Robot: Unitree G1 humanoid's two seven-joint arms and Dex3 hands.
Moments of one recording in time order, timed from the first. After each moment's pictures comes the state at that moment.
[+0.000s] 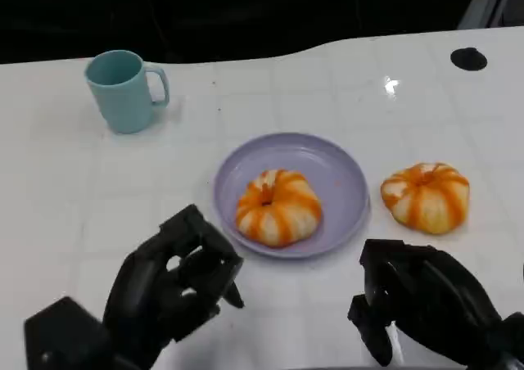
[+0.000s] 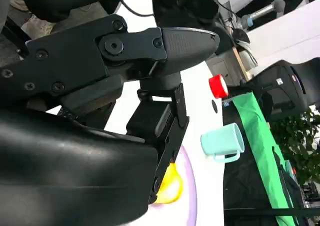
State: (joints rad) left arm 0.18 0.04 -0.16 -0.11 -0.29 -0.17 -0.18; right arm 0.05 -0.06 0.06 -0.07 0.39 0.25 0.54
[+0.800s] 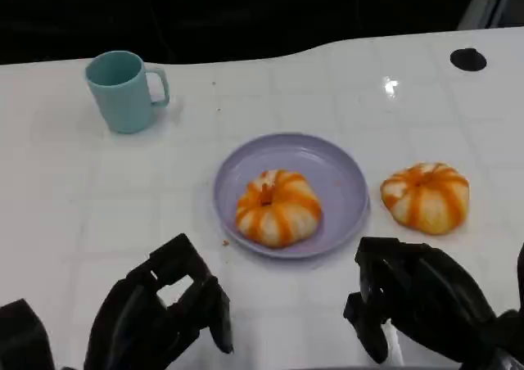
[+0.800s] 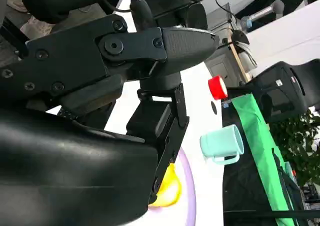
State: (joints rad) left arm 0.20 0.01 -0.05 -0.09 -0.54 0.03 -0.43; right arm 0.03 -0.05 0.06 -0.06 0.39 0.25 0.54
